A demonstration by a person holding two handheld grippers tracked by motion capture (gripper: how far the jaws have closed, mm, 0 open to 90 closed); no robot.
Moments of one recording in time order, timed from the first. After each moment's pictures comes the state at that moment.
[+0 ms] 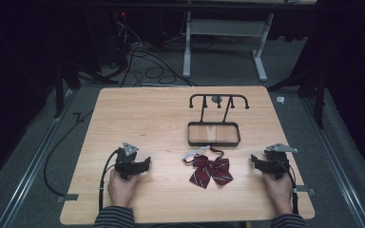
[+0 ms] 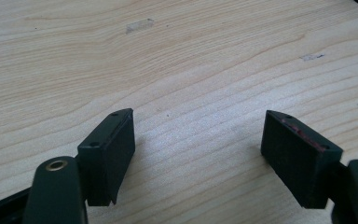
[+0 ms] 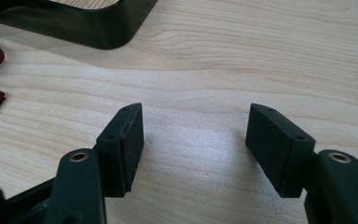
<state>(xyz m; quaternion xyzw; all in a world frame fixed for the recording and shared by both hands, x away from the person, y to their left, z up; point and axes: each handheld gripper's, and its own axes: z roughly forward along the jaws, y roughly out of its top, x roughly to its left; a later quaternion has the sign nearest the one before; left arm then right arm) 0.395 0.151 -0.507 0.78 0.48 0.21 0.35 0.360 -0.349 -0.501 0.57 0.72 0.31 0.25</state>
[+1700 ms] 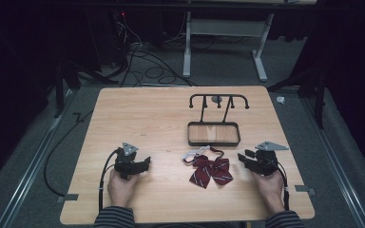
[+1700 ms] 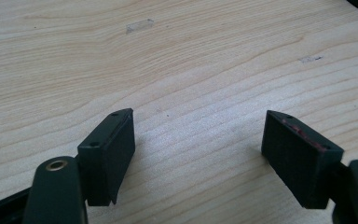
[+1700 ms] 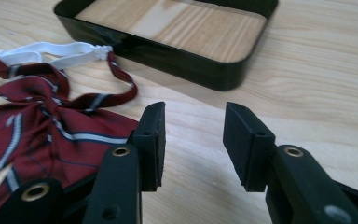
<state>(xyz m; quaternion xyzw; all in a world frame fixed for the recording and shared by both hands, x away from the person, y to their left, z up) 0.395 0.153 -0.507 0.77 0.49 0.20 0.35 0.358 -0.309 -0.480 0.51 0.75 0.38 0.19</state>
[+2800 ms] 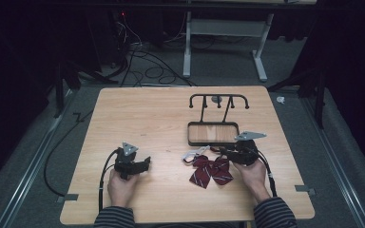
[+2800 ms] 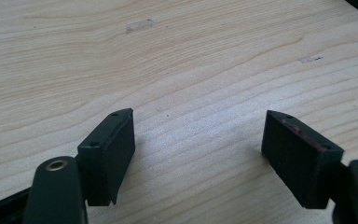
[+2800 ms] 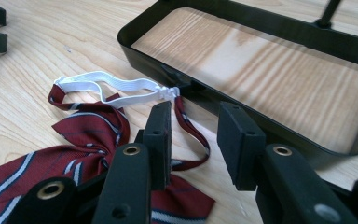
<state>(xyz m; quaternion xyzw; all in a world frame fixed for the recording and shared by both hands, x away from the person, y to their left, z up) 0.395 0.153 -0.507 0.77 0.49 0.20 0.35 0.393 -0.256 -0.468 0.45 0.79 0.39 0.15</state>
